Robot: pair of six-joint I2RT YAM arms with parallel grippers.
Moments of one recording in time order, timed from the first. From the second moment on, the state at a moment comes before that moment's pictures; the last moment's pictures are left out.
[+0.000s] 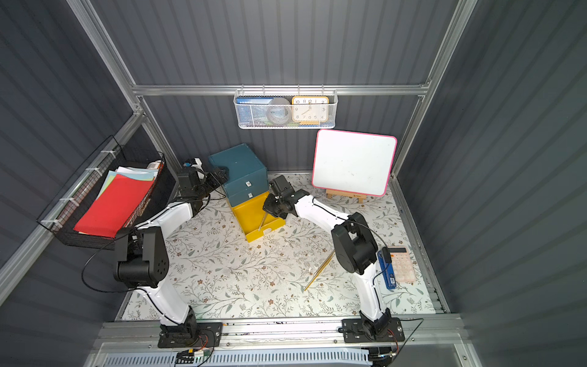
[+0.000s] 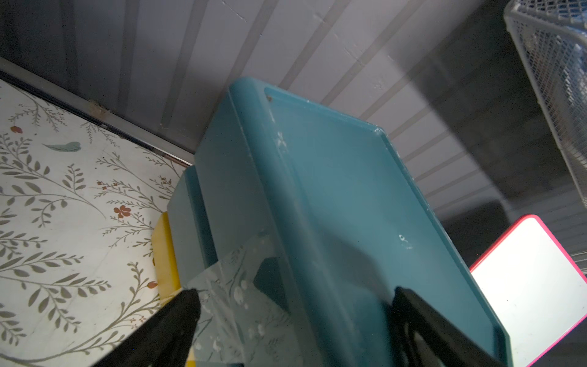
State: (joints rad) left arm 0.03 1.81 1.27 0.23 0.24 -0.59; right arm 0.65 2.13 1.76 -0.45 -0.19 1.03
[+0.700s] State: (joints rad) left arm 0.03 1.81 1.27 0.23 0.24 -0.59; right arm 0.69 2.40 1.98 -0.39 -0.19 1.06
